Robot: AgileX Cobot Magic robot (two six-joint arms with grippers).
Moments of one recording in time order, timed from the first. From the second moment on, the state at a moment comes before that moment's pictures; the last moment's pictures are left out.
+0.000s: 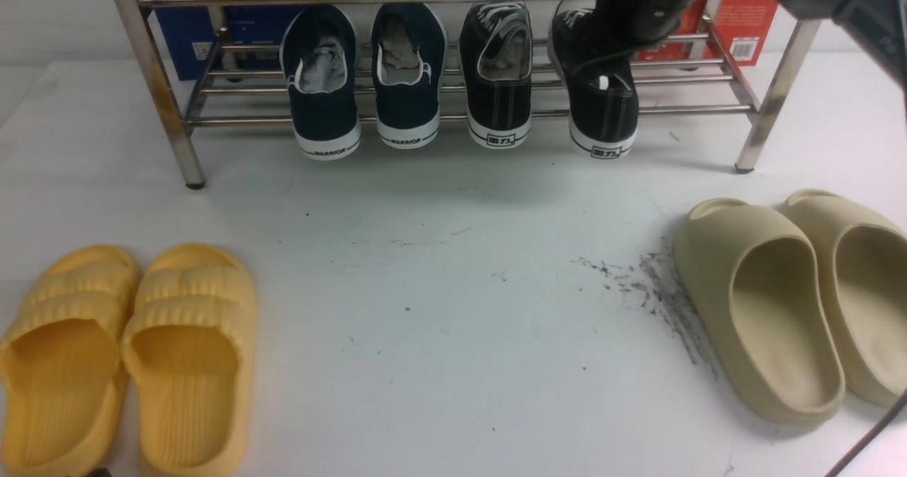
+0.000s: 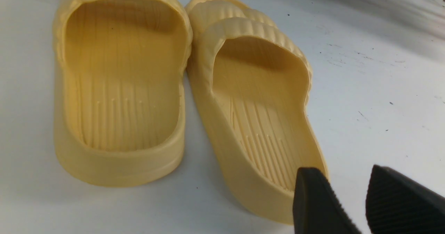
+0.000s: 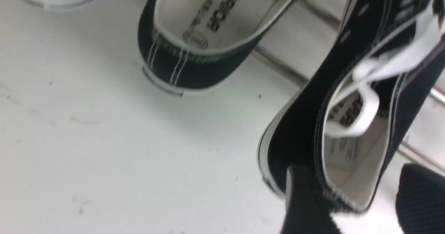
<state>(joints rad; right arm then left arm) 0.37 2.21 -2.37 -0.01 1.21 -0.22 -0.04 -0.01 0.03 -0.15 0.40 -0.21</state>
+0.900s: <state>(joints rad) 0.36 2.03 -1.63 0.10 0.69 0.14 -0.04 -0.01 0.03 -0.15 0.40 -0.21</state>
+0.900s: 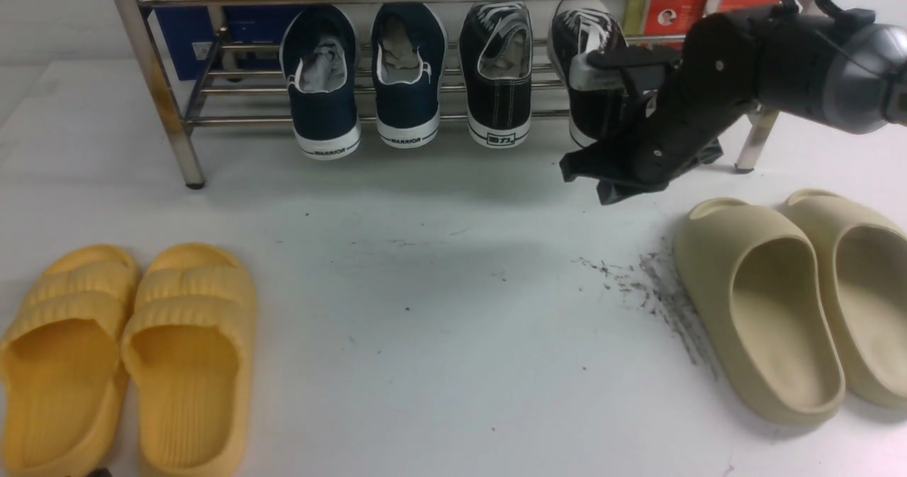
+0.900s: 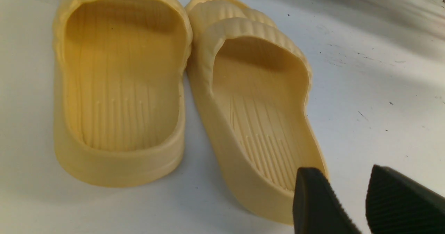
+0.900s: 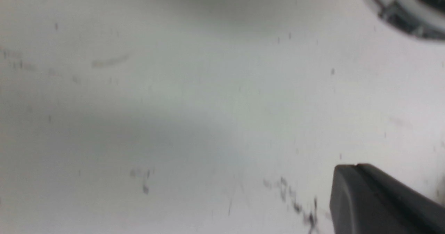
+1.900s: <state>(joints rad) 0.30 1.99 -1.63 0.07 0.73 0.15 -0.04 -0.01 0.03 -0.15 0.40 -0.21</state>
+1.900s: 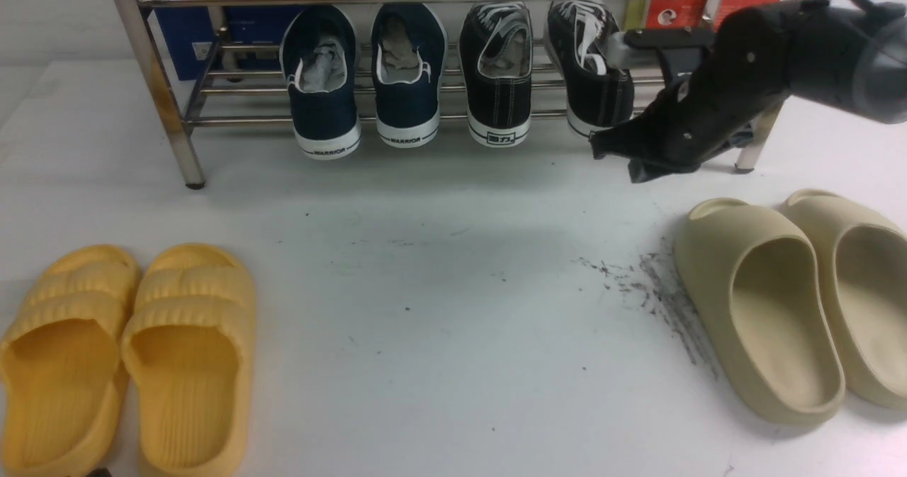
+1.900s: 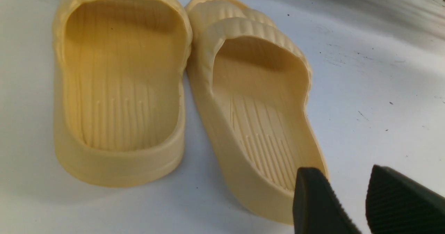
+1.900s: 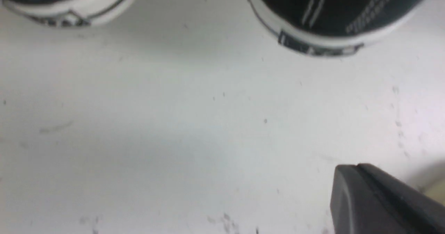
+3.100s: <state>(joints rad) 0.26 0.80 -0.97 0.08 1.04 0.04 -0.04 -0.01 0.03 -0.15 0.40 -0.21</state>
